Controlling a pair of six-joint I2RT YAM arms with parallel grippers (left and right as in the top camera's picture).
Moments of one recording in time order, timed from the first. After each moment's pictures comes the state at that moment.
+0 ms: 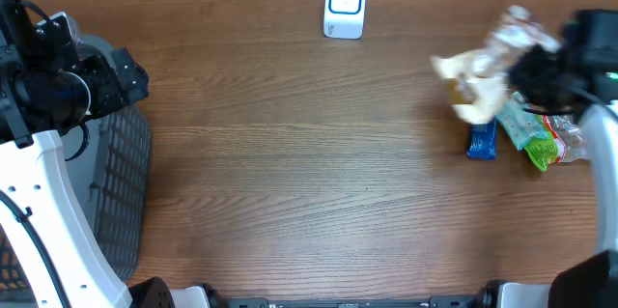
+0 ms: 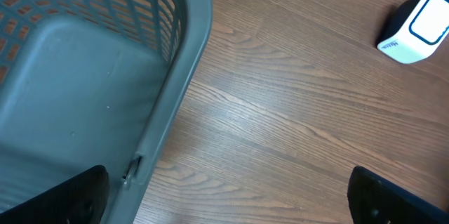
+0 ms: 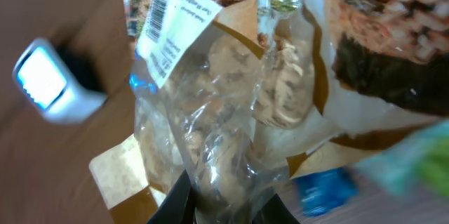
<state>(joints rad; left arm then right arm) 0.35 1.53 2.03 -1.54 0.15 -0.13 -0.22 1.54 1.37 -0.84 -0.20 0.56</state>
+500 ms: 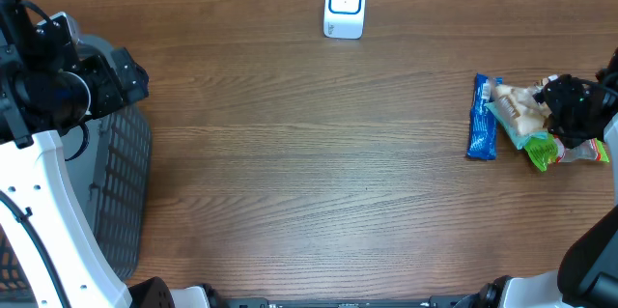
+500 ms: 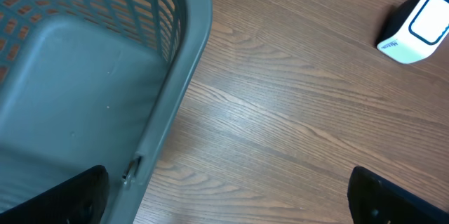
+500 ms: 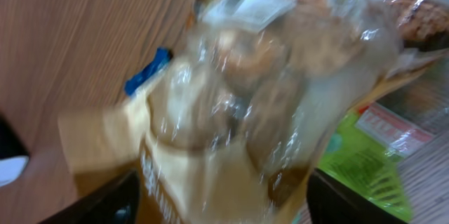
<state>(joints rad) 0.35 1.53 2.03 -1.54 0.15 -0.13 -0.44 1.65 1.23 -0.75 -0.24 0.55</state>
